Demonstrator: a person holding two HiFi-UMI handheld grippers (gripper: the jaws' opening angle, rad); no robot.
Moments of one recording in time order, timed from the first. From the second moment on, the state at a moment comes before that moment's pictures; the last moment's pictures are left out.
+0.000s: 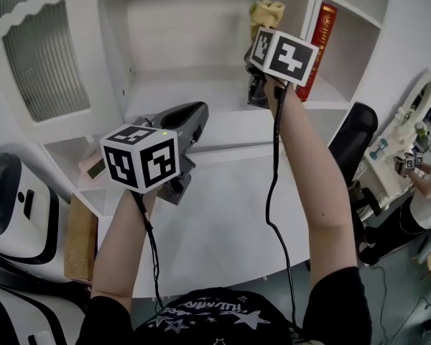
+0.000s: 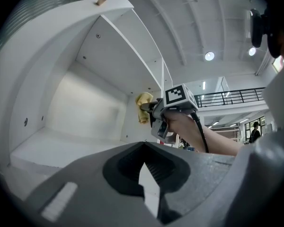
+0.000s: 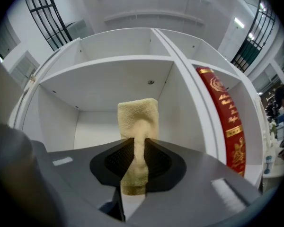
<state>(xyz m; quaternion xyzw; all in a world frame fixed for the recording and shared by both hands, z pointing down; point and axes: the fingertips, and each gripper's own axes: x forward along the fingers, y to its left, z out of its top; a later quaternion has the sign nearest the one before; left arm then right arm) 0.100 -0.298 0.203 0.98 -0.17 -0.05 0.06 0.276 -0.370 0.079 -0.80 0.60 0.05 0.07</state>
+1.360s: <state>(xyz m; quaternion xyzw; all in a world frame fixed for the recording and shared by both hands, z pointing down) 0.099 -0.359 0.200 0.98 -0.15 -0.06 0.07 0.342 -0.514 0.114 -0.88 0.47 -0.01 0.05</state>
